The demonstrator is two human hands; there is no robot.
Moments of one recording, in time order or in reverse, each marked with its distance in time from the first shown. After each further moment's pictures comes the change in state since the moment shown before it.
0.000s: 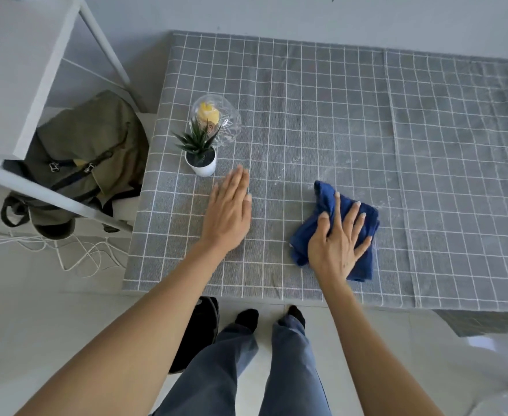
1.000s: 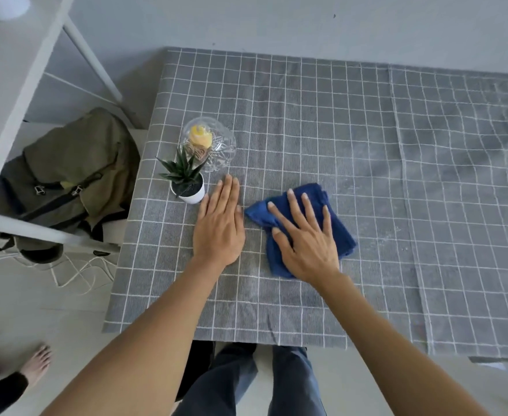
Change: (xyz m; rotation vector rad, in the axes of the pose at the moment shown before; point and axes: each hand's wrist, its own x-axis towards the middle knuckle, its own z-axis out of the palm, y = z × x) left_hand 0.036 -0.009 0.009 0.178 0.067 -0.048; right_hand 0.059 -0.028 0.016 -0.424 -0.254 -0.699
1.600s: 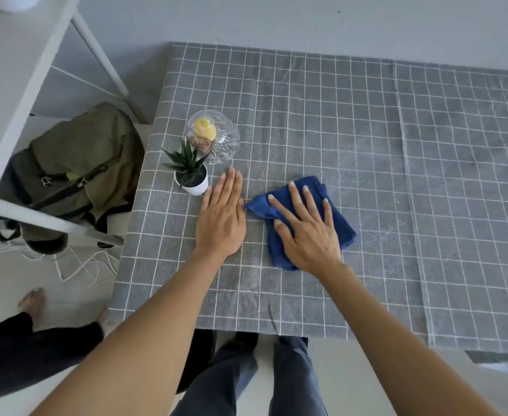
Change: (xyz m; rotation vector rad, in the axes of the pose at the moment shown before) left_hand -0.002 0.000 -0.001 0.011 -0.012 -0.002; right_hand 0.000 -0.001 0.001 -0.006 -0.005 -0.029
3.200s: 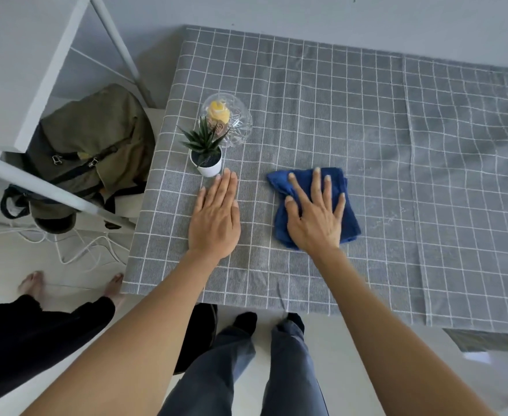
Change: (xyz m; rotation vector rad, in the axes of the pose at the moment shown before) left_hand -0.044 -0.023 -0.006 0.025 0.002 -0.037; right_hand 0.001 -0.025 0.001 0.088 0.020 0.275
